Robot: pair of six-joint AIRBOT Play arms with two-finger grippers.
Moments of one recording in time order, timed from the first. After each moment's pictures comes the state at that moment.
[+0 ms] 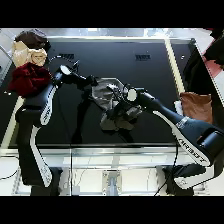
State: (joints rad) left arm -0.13 -2.13 1.89 0.87 -1.02 -1.43; right arm 0.58 -1.61 1.30 -1.06 1.02 1.38
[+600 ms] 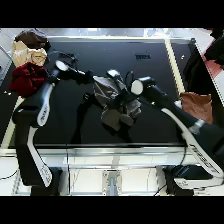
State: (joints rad) left arm -0.07 -2.04 1.95 0.77 -1.08 -1.37; right arm 0.58 -1.46 1.45 -1.26 1.12 1.44
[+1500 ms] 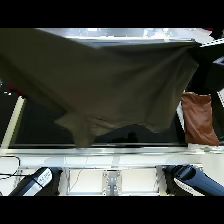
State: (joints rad) left arm 0.38 -1.02 1.98 1.06 -1.32 -1.27; right arm 0.56 -0.90 1.88 -1.68 1.39 1.55
